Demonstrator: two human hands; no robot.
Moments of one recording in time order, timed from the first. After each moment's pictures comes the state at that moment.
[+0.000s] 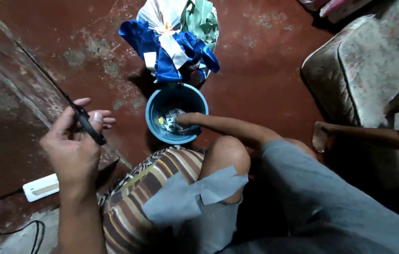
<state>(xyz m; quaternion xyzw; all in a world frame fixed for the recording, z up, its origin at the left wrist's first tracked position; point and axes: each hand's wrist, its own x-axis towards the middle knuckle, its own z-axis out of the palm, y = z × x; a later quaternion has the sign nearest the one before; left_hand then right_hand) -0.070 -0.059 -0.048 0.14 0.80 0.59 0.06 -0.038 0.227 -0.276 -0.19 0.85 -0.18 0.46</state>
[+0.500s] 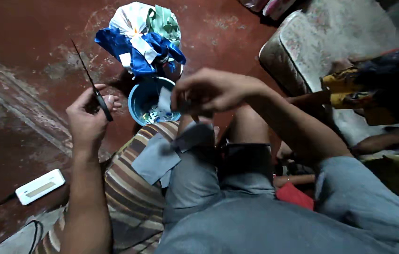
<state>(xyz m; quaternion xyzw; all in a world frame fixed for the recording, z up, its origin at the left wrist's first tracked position) -0.039 -0.046 -0.038 0.26 0.75 0.59 0.12 0.097 0.252 0.085 -0.23 0.78 -0.55 0.17</state>
